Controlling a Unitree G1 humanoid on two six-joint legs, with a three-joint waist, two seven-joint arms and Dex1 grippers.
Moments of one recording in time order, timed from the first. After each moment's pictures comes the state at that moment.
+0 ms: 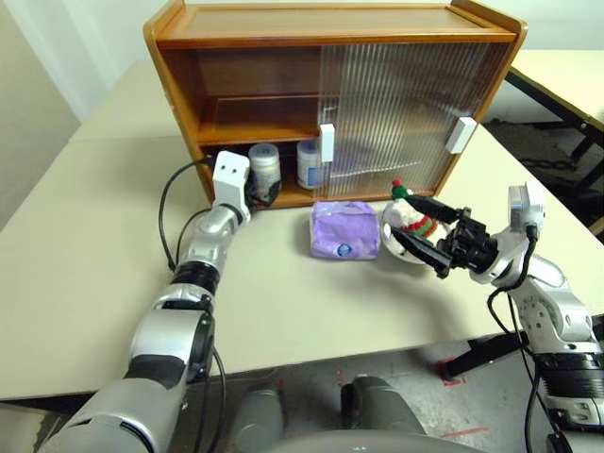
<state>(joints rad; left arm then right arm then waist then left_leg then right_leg) -0.75 0.24 0.07 1.00 -0.04 -0.19 -0.36 -0.16 -0.44 -0.13 -0.01 0.59 0.10 1.08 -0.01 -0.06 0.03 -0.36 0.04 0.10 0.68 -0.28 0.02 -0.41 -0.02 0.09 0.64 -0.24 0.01</state>
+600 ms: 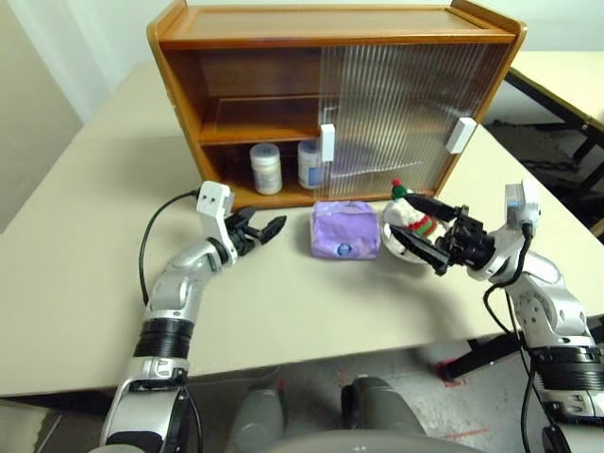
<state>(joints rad) -0.36 0.29 0.09 0.26 -0.32 0.40 -0.63 -0.18 -0.43 -0.12 0.04 0.57 0.07 1.10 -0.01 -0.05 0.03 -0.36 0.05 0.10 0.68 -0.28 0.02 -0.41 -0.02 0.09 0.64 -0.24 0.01</state>
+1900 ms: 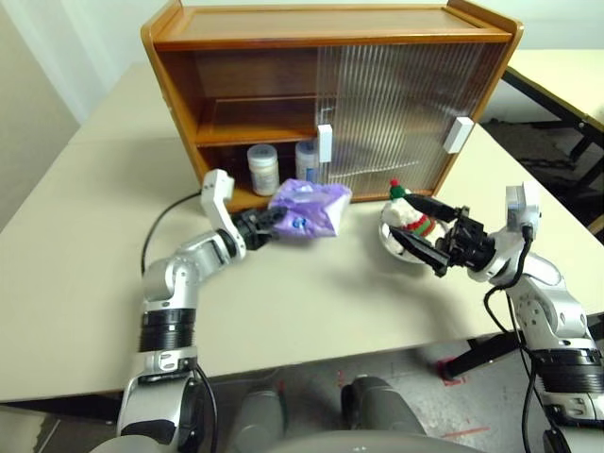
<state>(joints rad) -0.41 0.22 0.23 0.09 -0.55 0.85 -0.51 -0.18 -0.43 -0.12 0.03 0.57 0.05 1.10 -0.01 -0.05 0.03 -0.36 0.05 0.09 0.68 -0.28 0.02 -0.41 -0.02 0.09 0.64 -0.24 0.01</state>
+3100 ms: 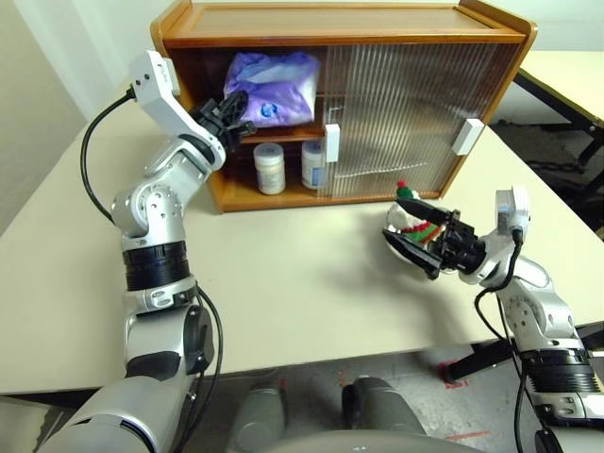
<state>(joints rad) -0.77 0.24 0.33 0.05 -0.62 0.73 -0.13 -0.17 -0.40 -0.10 0.06 0.56 0.03 1.11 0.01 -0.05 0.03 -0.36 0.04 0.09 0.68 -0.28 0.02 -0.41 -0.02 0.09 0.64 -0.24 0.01</state>
